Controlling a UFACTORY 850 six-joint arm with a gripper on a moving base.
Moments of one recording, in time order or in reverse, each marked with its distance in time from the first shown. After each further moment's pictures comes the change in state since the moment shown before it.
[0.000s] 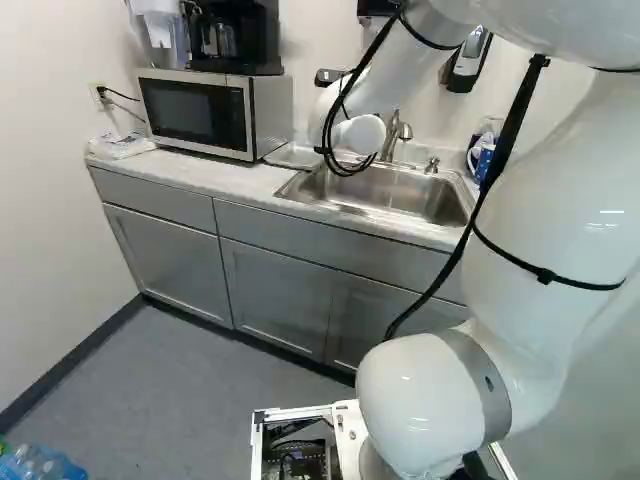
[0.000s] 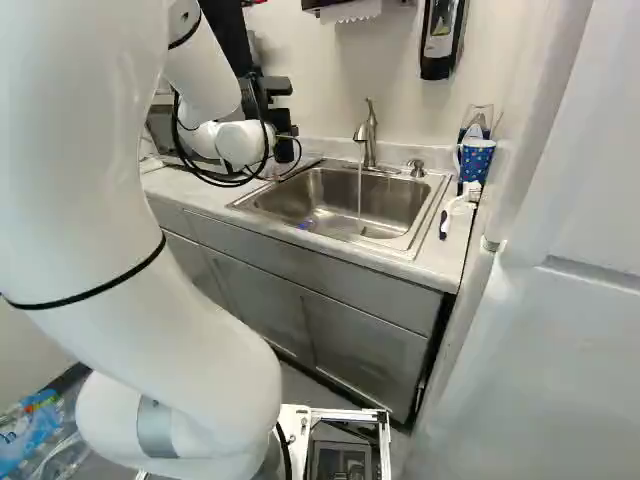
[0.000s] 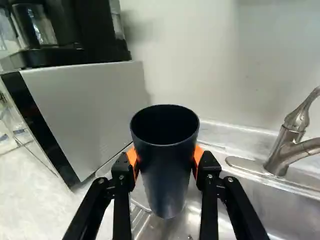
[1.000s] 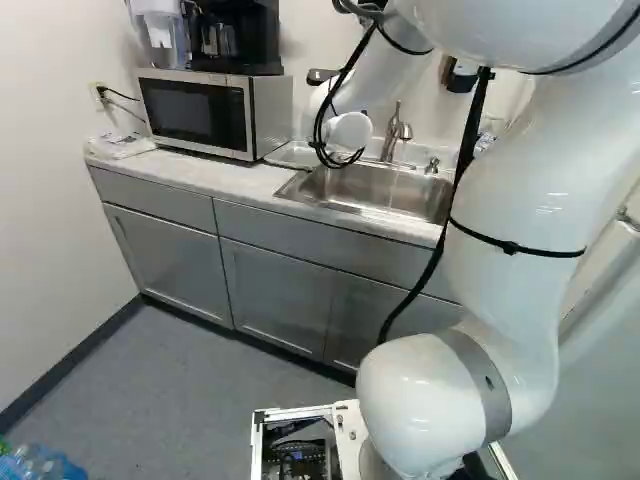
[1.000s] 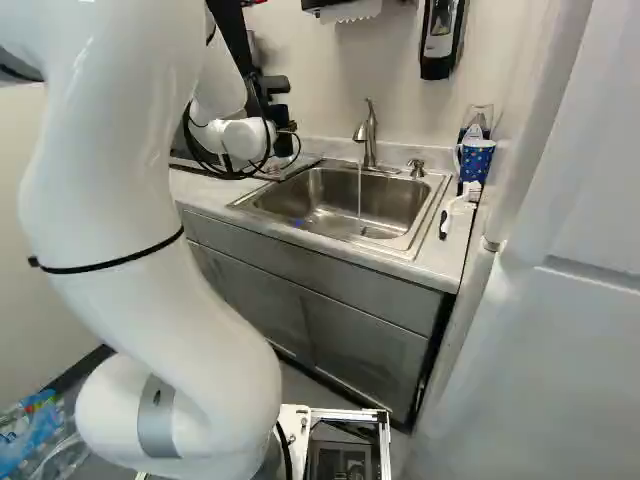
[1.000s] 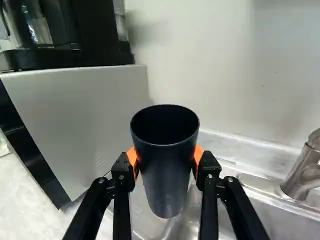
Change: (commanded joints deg) arm 1.1 -8.9 -9.4 0.0 1.4 0.0
